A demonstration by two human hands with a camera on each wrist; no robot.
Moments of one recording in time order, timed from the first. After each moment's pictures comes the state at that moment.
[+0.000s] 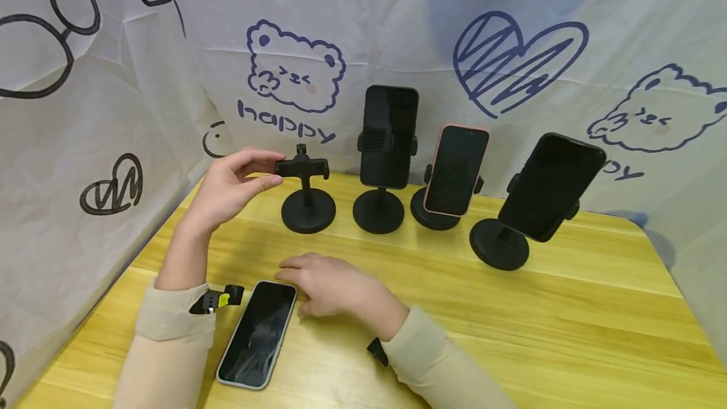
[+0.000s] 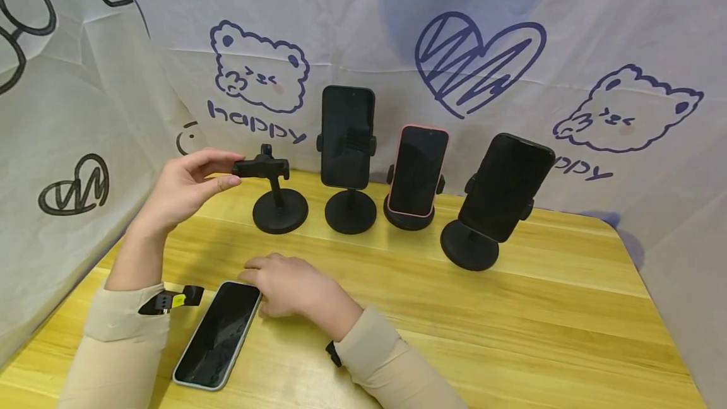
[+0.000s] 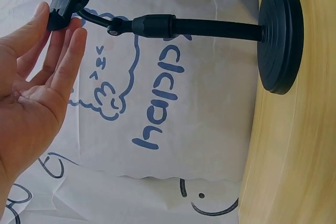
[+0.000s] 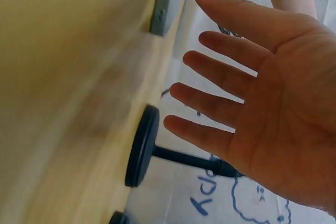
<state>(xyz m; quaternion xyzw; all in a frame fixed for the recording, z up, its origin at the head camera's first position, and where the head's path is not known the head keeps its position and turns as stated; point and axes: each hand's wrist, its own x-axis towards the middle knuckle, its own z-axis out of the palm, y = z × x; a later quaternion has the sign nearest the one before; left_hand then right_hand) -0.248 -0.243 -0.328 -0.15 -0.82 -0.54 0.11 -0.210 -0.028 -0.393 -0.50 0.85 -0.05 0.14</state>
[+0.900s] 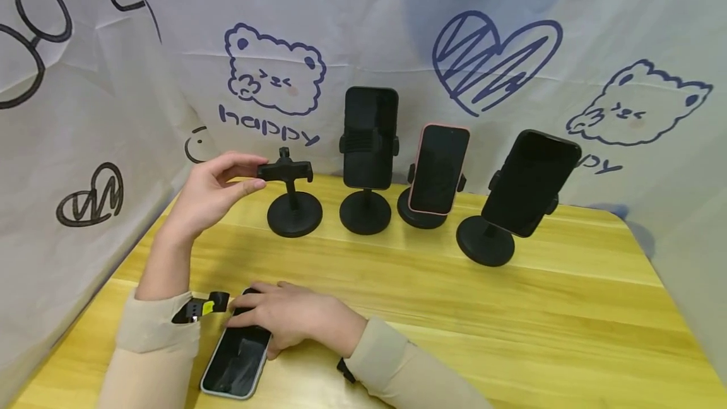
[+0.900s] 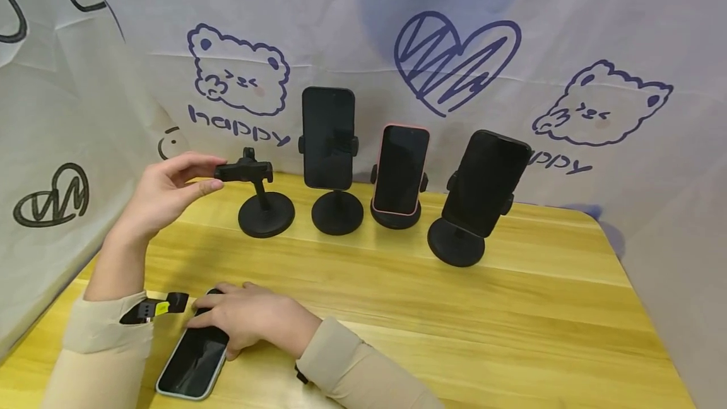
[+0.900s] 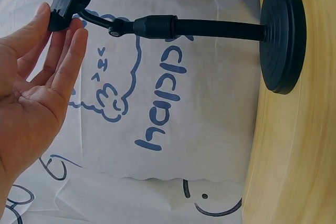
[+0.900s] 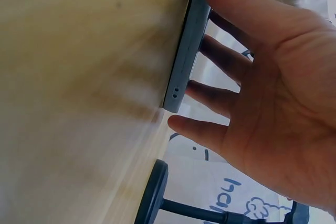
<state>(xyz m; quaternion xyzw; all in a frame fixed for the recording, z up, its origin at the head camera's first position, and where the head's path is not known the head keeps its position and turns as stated) -0.246 -0.239 -0.324 -0.13 -0.84 -0.52 0.10 -0.188 -0.061 -0.403 -0.56 0.80 0.01 0.21</state>
